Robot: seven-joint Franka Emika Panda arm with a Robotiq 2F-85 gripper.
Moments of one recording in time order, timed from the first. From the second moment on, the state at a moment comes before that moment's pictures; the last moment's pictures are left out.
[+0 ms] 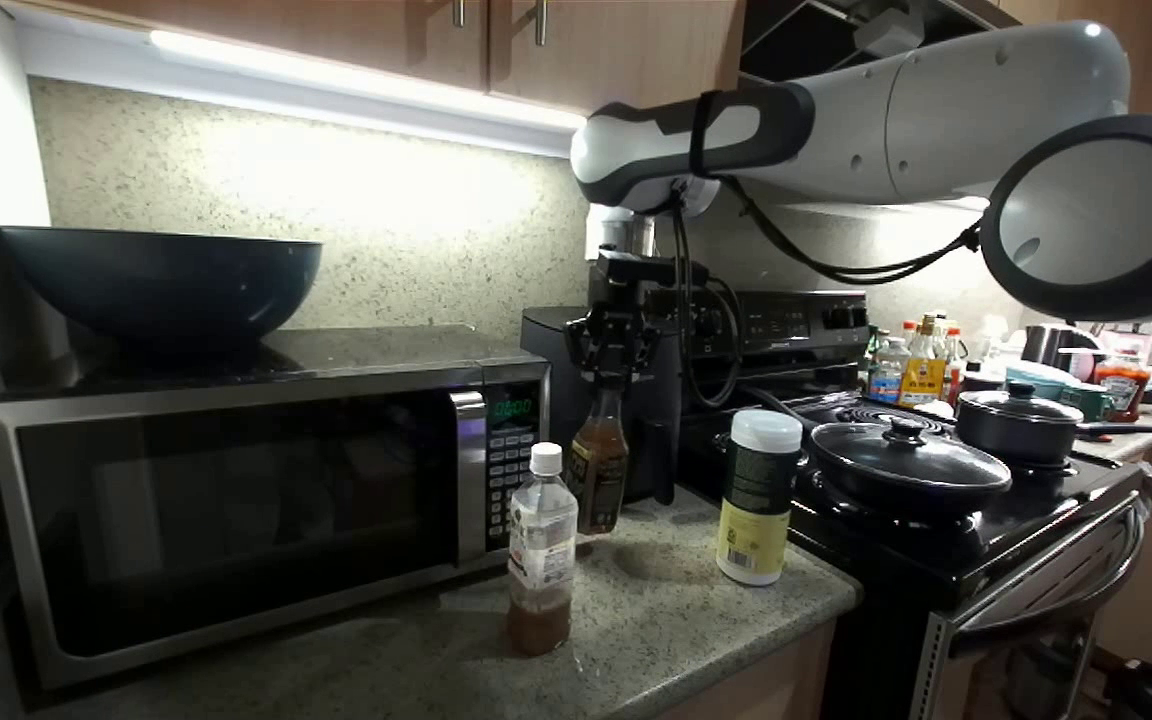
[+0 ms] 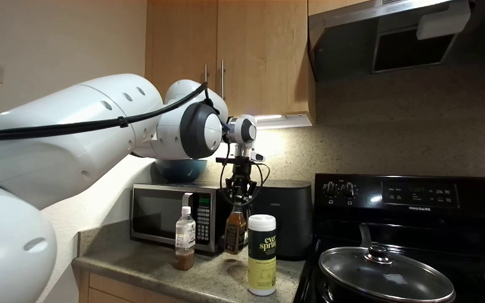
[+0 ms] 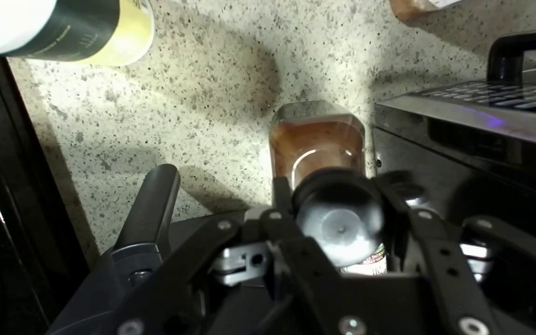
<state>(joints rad) 0.10 0.89 0.04 -0.72 0.04 1.53 0.29</state>
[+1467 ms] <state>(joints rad) 0.18 0.70 0.00 -1.08 -0.01 1.64 0.31</state>
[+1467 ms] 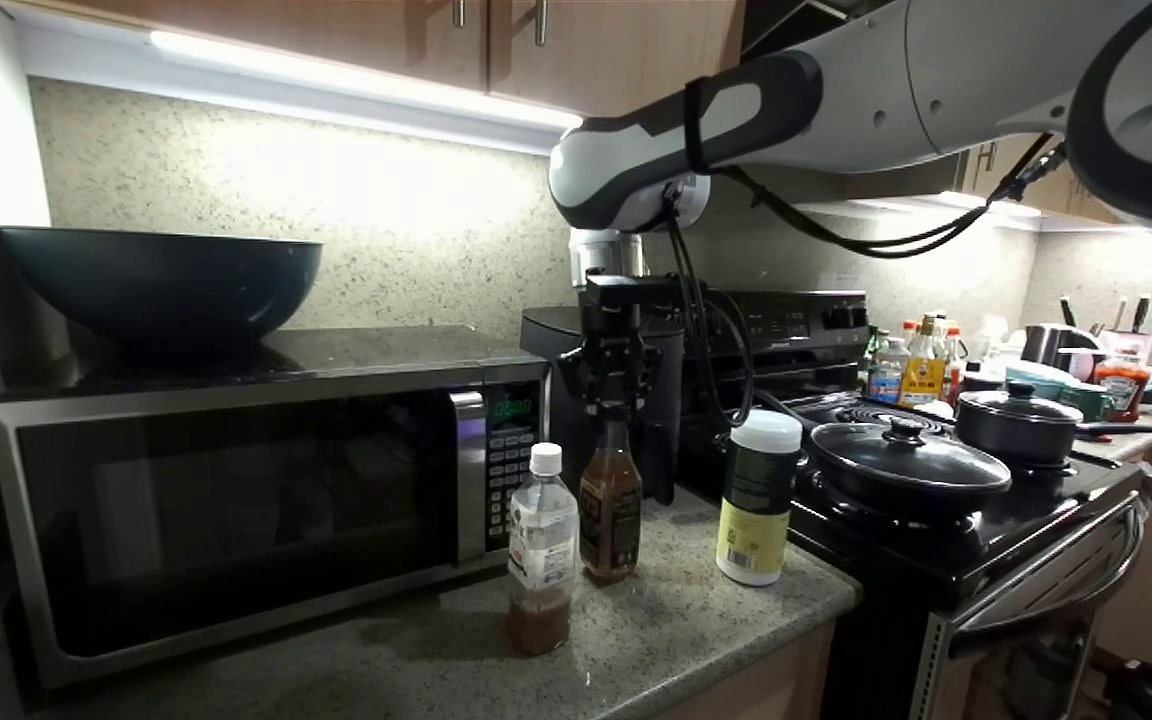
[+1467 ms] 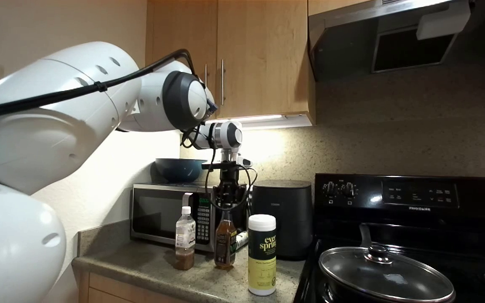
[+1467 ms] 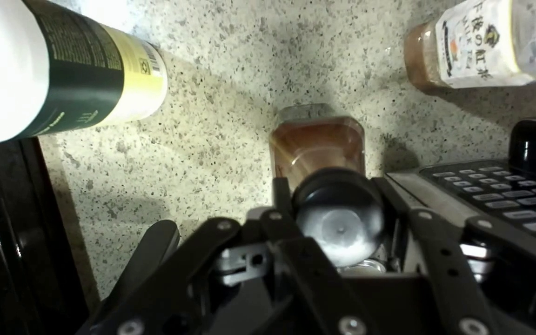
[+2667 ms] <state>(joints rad) 0.17 0.64 -0.01 -1.22 -0.01 1.78 0.32</state>
